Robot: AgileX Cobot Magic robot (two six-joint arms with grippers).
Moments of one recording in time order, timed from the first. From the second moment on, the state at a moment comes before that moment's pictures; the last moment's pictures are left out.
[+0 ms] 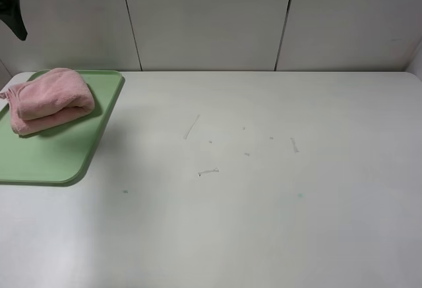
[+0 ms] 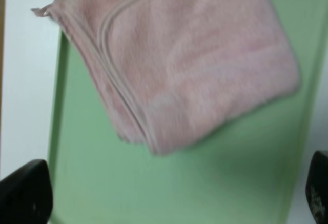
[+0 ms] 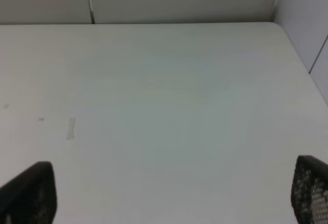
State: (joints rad) left arm 0.14 1.82 -1.73 0.08 1.14 0.00; right arm 0.00 0.00 -0.50 -0.06 1.03 -0.01
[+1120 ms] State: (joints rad) left arm -0.02 0.61 -0.87 0.09 1.19 0.01; right arm 0.00 0.00 -0.50 -0.06 1.03 -0.01
